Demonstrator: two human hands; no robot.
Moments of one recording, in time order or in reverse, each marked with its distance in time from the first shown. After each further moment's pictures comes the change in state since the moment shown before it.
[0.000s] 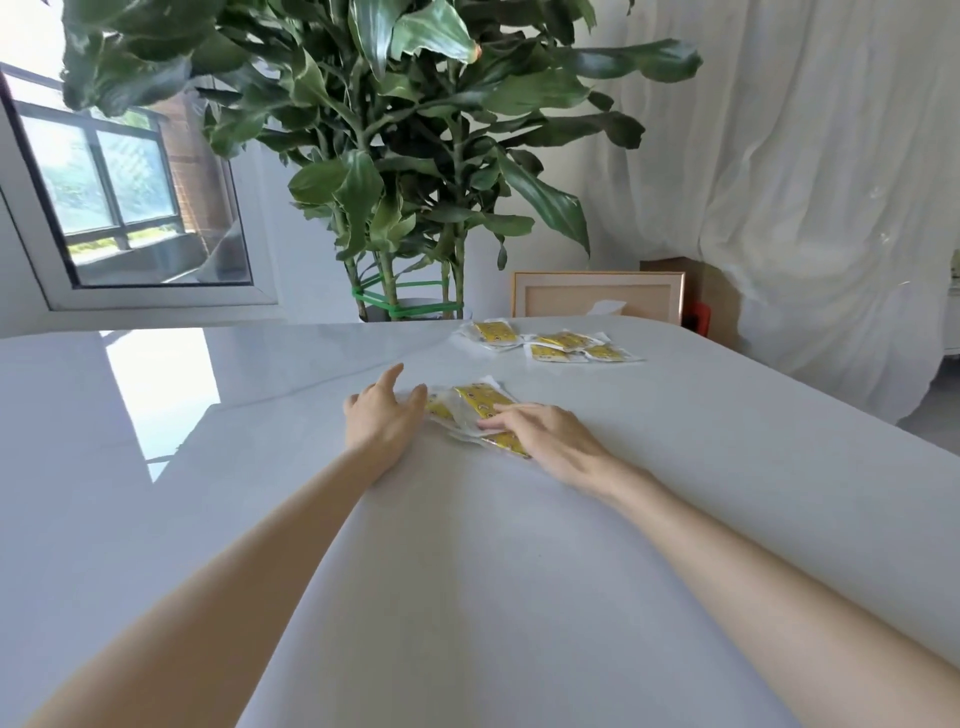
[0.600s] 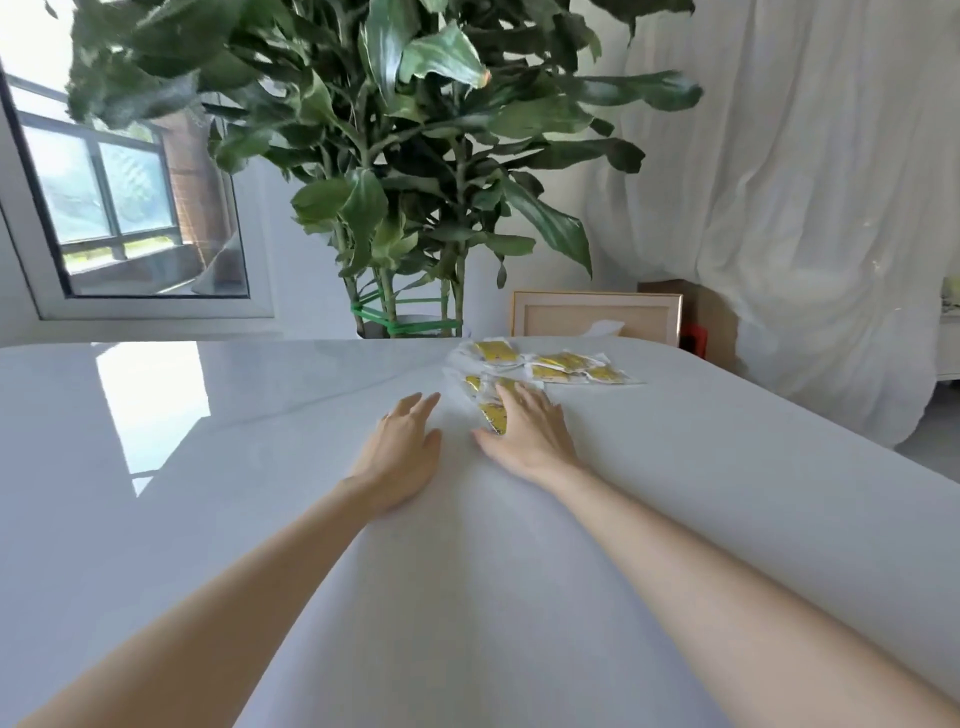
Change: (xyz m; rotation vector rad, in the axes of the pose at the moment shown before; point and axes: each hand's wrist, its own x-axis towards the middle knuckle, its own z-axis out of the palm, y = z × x) left_hand 0.004 -0.007 0.012 0.302 -0.121 0.325; right_hand 0.059 -0.002 0.020 -0.489 0.214 0.034
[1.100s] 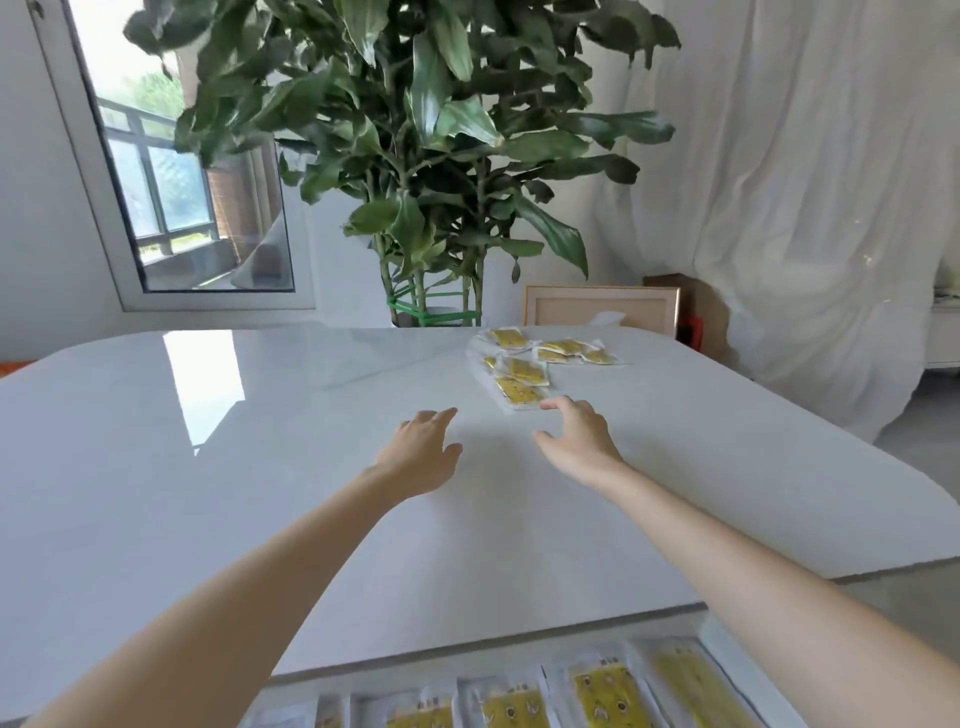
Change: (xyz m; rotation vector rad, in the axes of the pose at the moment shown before) left_hand -0.117 0.041 -0.060 0.109 -0.191 -0.060; right_hand -0.137 -0.008 -0.070 0.291 -0.017 0.134
